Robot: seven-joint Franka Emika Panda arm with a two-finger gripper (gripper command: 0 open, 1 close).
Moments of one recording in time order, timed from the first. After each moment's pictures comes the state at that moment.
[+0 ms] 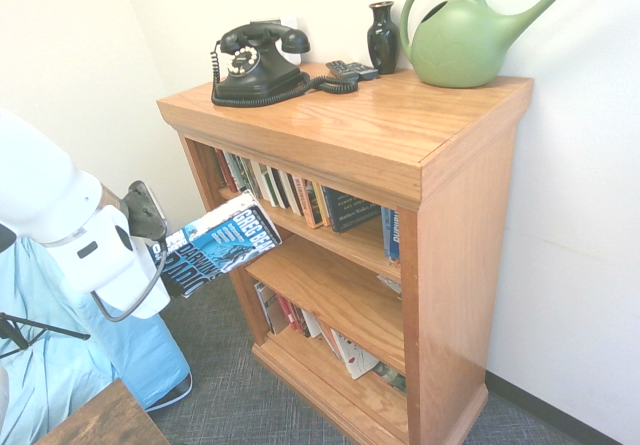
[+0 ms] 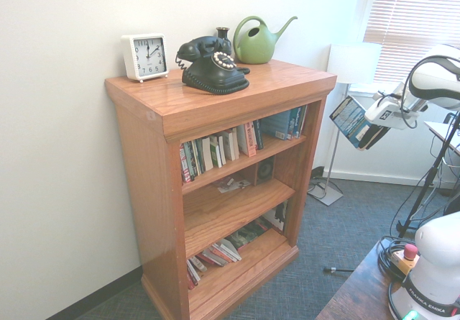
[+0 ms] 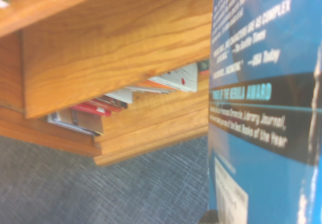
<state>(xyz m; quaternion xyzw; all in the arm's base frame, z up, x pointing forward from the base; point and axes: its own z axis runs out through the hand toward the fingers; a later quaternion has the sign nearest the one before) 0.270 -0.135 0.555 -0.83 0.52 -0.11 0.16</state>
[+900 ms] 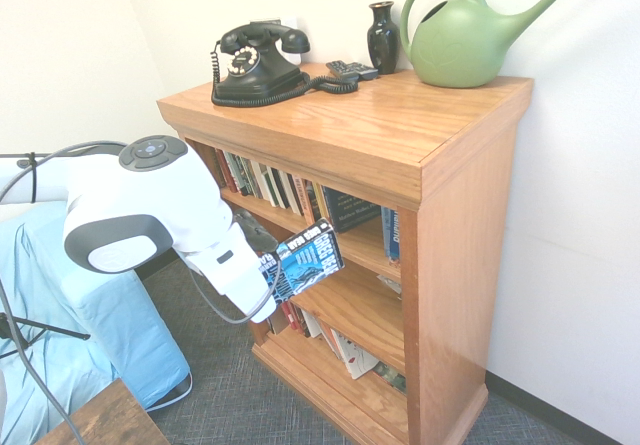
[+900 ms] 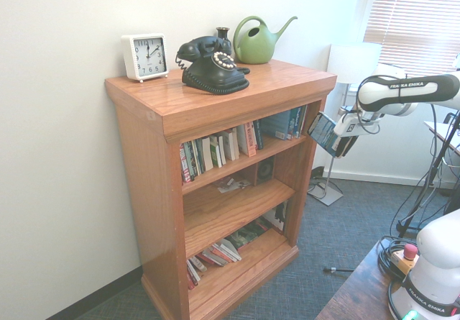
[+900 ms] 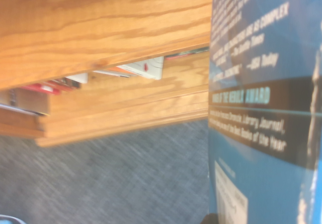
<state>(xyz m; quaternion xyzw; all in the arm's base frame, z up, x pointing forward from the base) 0.392 -0.183 0.483 -0.88 0.46 -0.06 0.08</state>
